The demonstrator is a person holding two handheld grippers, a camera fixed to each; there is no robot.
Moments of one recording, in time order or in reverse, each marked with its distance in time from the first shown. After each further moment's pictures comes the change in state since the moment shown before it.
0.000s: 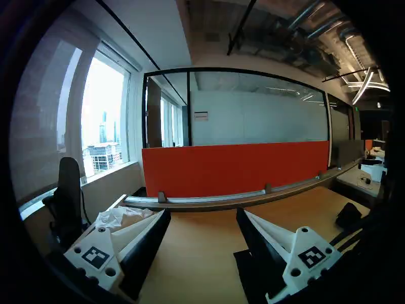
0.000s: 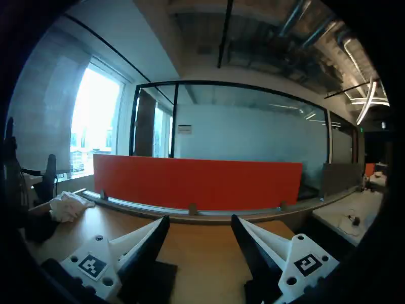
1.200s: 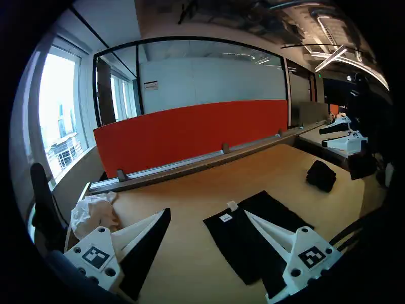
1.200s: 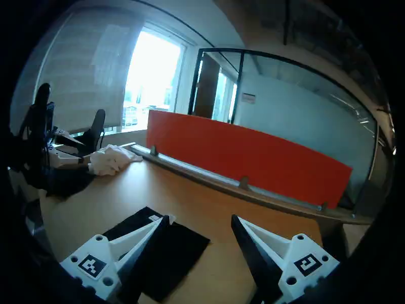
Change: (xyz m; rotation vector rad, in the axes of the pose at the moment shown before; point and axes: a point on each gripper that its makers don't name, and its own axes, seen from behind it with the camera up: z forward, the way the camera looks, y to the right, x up) left arm -0.058 0.061 -0.004 -0.322 -0.237 0.144; right arm -0.048 -0.072 -0.002 0.396 -0.255 -0.187
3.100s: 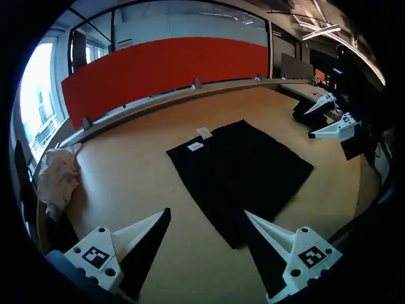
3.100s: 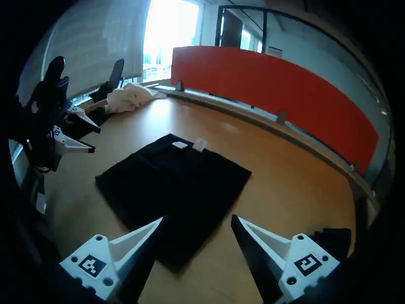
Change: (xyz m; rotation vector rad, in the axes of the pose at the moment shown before) left arm -0.186 0.070 0.040 -0.153 -0.303 0.036; right arm -0.204 -0.068 0.043 0.174 -0.315 -0.013
